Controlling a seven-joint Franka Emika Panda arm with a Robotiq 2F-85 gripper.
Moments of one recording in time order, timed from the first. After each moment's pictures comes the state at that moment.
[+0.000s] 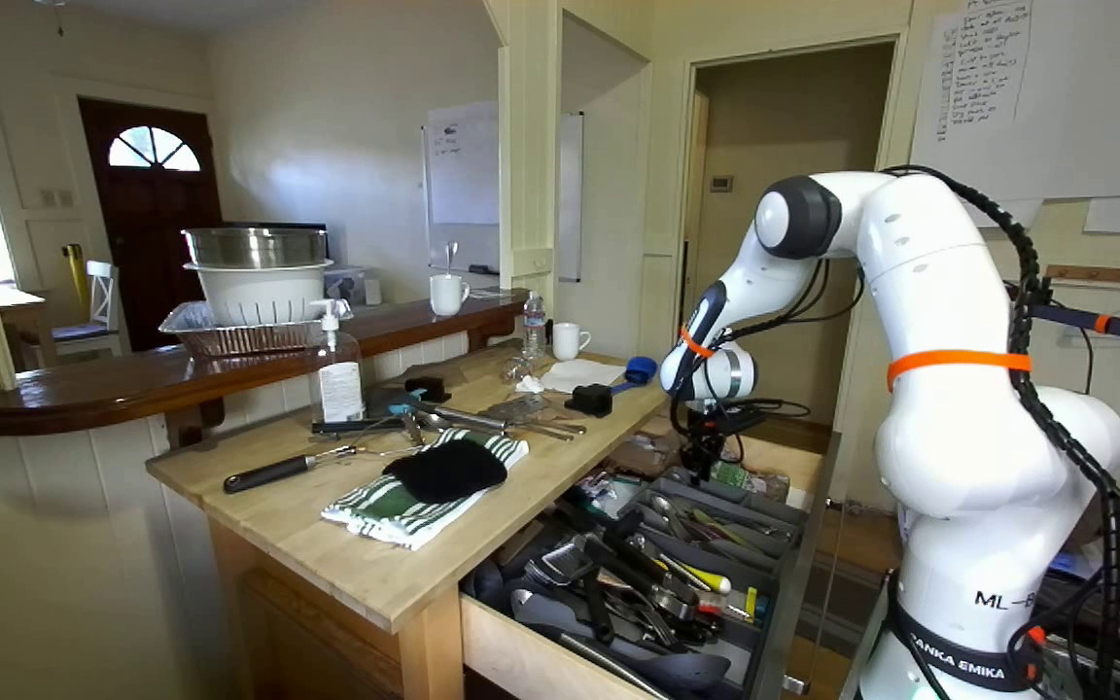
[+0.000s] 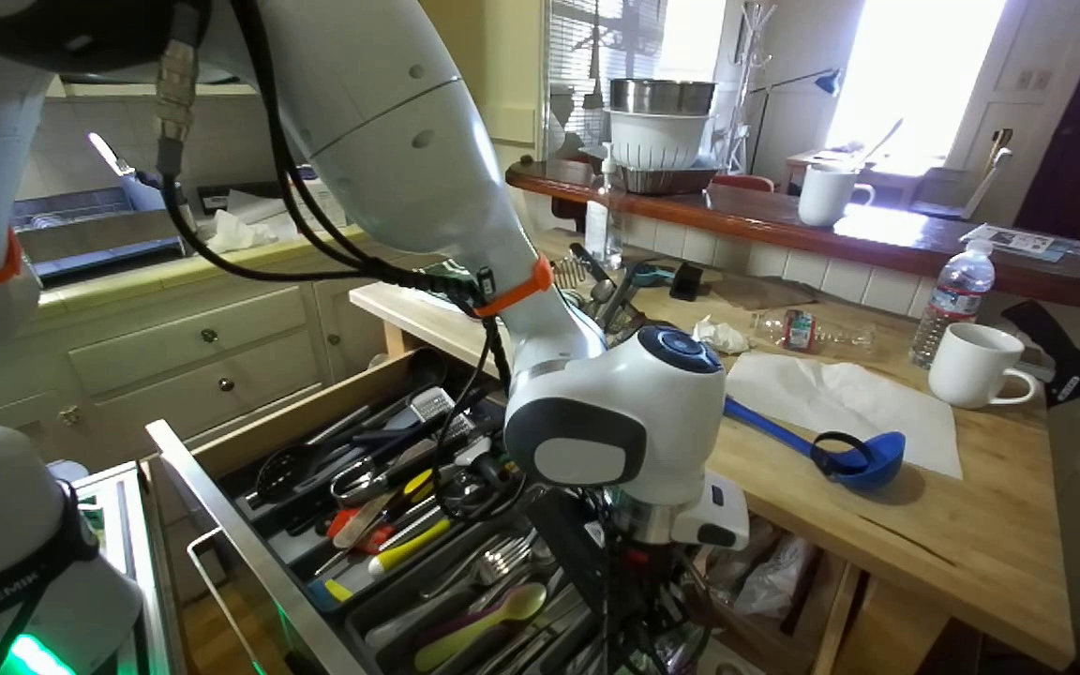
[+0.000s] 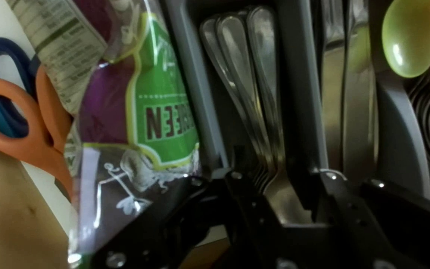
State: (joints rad) arm -0.52 0.58 -0.10 -2.07 0.10 2.62 -0.55
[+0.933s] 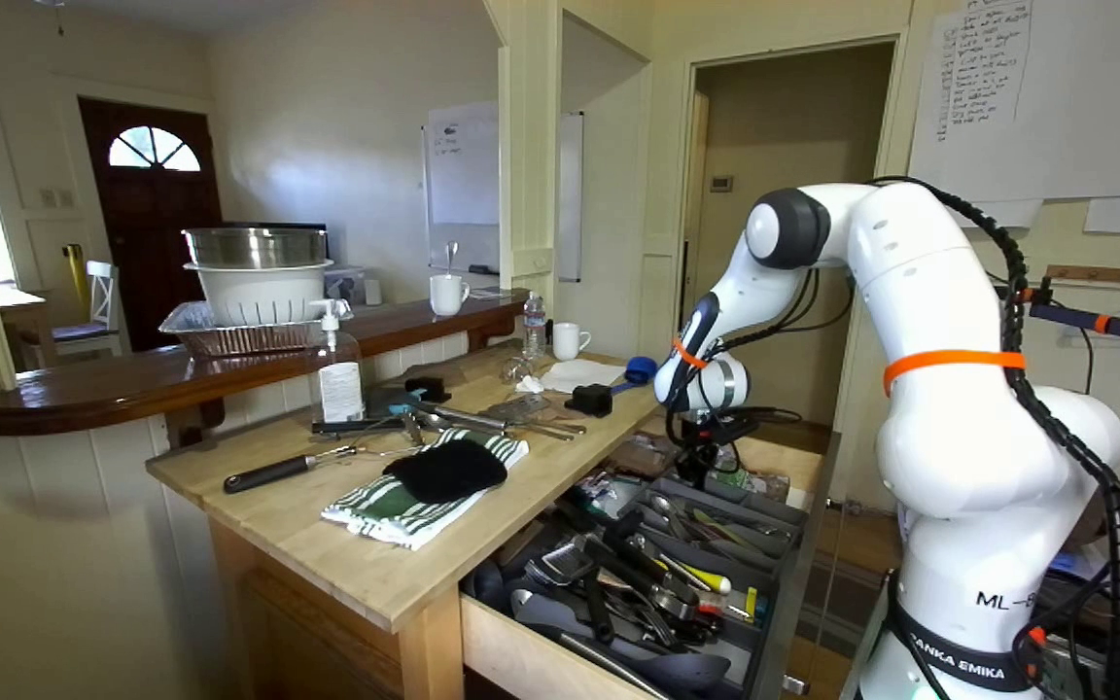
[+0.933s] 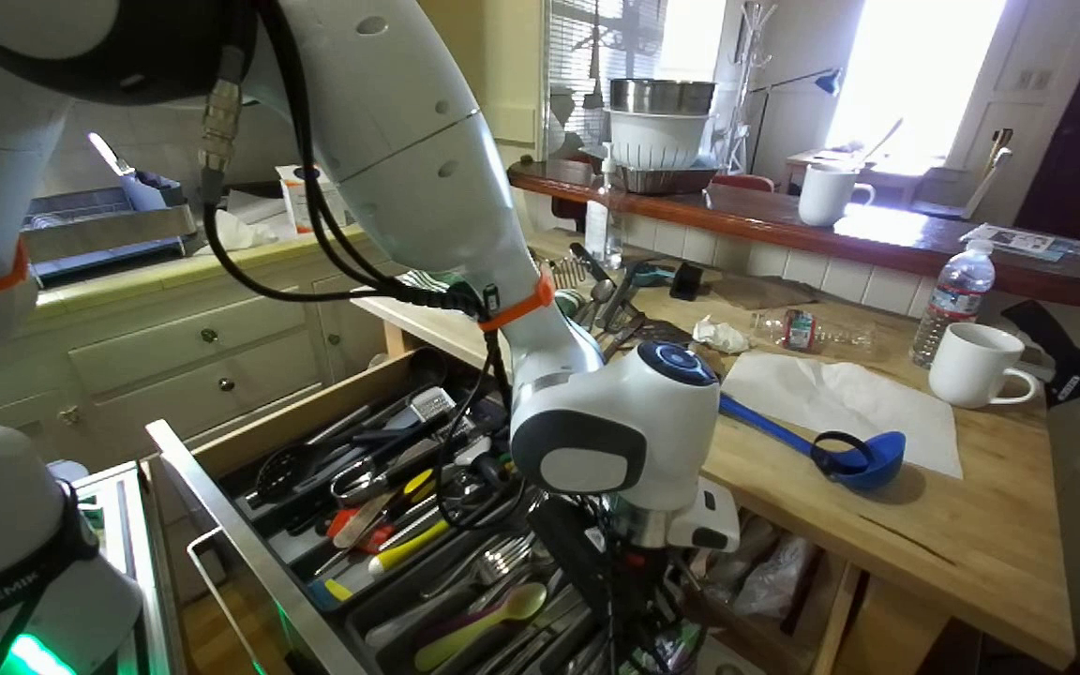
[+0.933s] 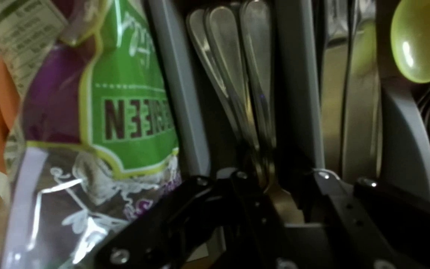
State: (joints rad) arm -0.50 0.64 -0.10 -2.04 0.08 2.63 -0.55
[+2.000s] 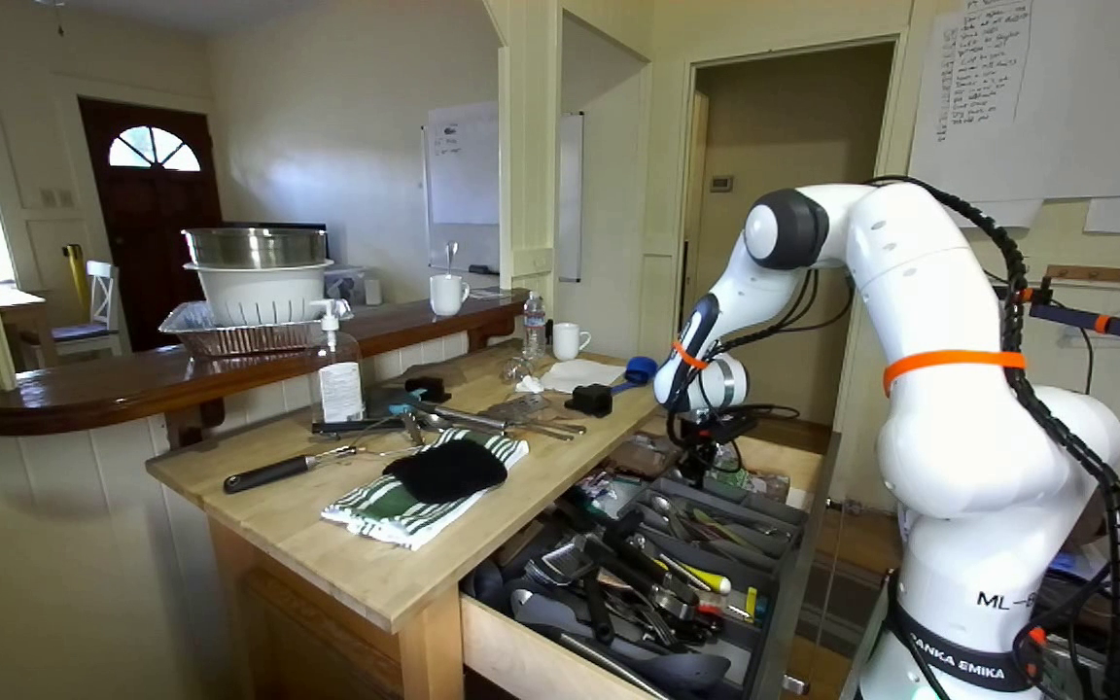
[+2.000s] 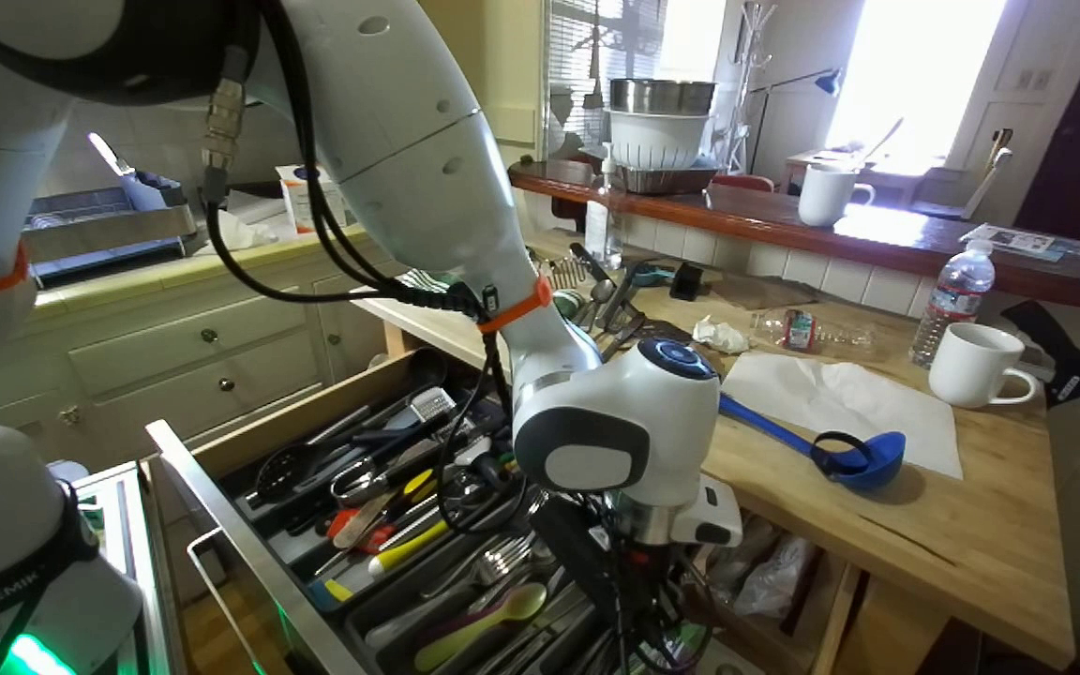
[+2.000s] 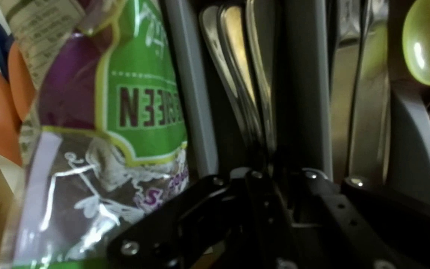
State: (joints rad) arm -0.49 0.64 -0.11 -2.03 0.05 2.63 -0.55
